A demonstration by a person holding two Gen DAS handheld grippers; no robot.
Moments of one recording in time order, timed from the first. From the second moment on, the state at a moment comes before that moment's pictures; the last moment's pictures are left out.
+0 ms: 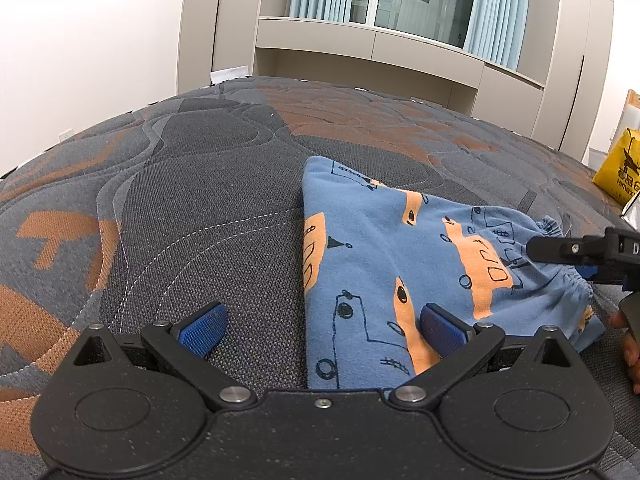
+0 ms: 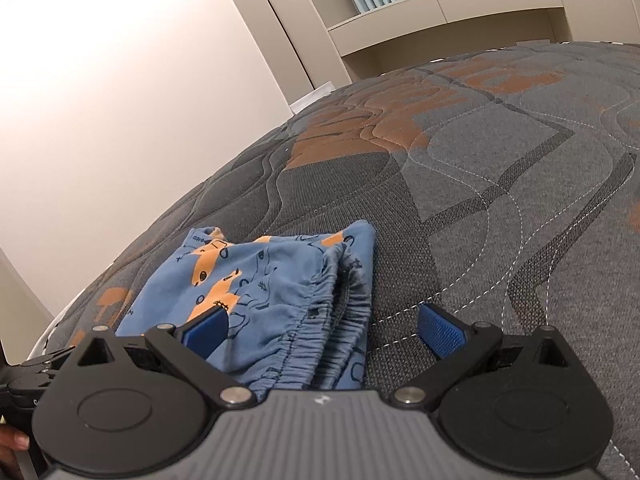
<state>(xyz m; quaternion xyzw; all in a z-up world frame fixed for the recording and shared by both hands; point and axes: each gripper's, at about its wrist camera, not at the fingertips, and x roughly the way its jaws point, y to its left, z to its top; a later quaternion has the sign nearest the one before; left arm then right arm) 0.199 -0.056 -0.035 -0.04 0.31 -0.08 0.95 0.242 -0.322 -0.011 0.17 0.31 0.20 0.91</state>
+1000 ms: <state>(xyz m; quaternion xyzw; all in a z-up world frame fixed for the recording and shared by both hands) 0.198 -0.039 -0.035 -0.15 0.28 -0.18 0.93 0.268 -0.350 -0.021 0.28 0.30 0.24 0.88</state>
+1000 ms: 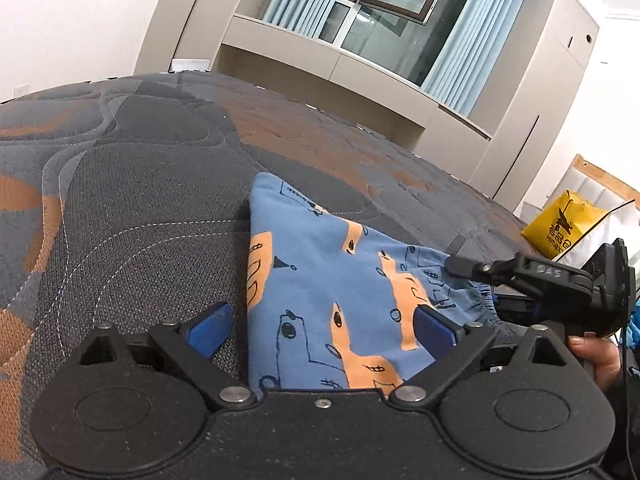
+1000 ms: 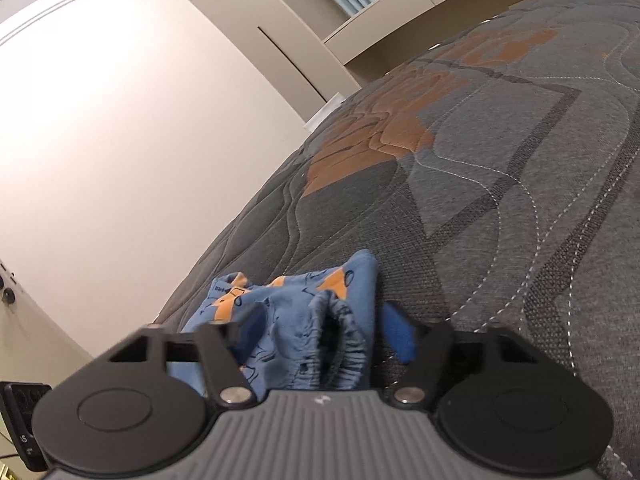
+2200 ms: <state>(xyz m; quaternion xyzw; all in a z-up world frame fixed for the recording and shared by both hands) 0.198 -0.035 -0.040 -0.16 0.28 -0.14 0.93 0.256 -0.336 -0.011 0.22 0.28 0.22 0.91</state>
